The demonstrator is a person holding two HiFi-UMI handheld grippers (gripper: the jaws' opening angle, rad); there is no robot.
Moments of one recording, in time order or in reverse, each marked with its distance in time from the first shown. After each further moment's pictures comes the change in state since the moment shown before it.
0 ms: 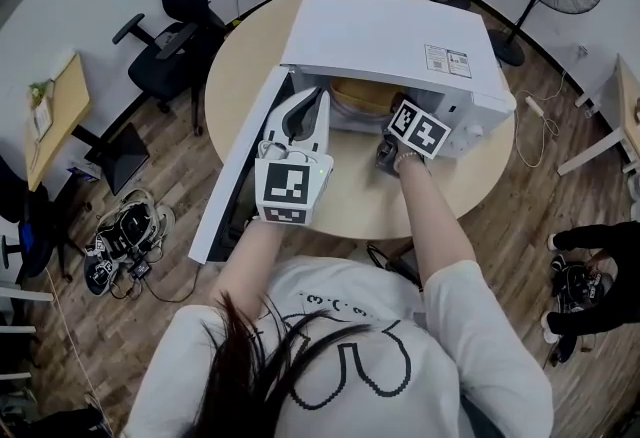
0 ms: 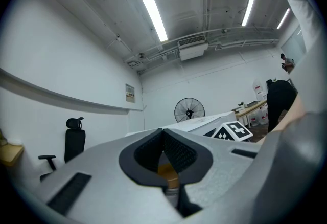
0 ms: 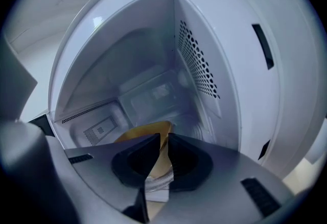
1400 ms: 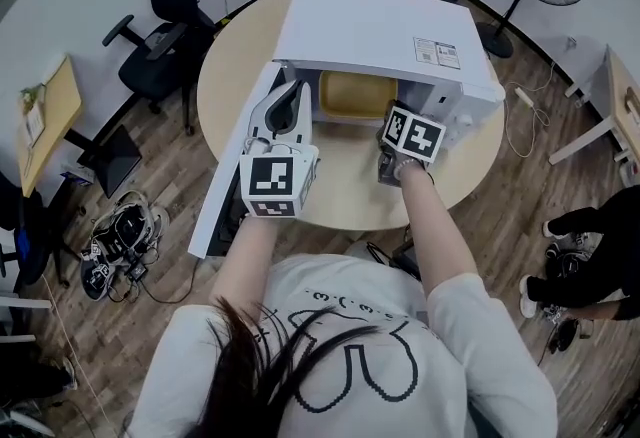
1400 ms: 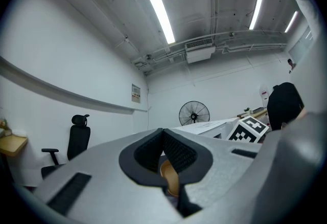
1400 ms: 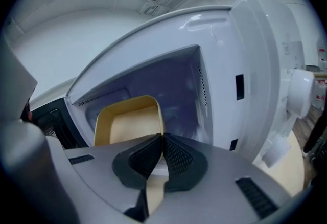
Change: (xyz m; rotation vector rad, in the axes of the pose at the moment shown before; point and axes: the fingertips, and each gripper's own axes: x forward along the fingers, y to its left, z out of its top) left arm -0.010 0.018 0.008 -0.068 -0.017 0.050; right arm -0.046 0.012 -0.009 -0.160 0.119 -0.012
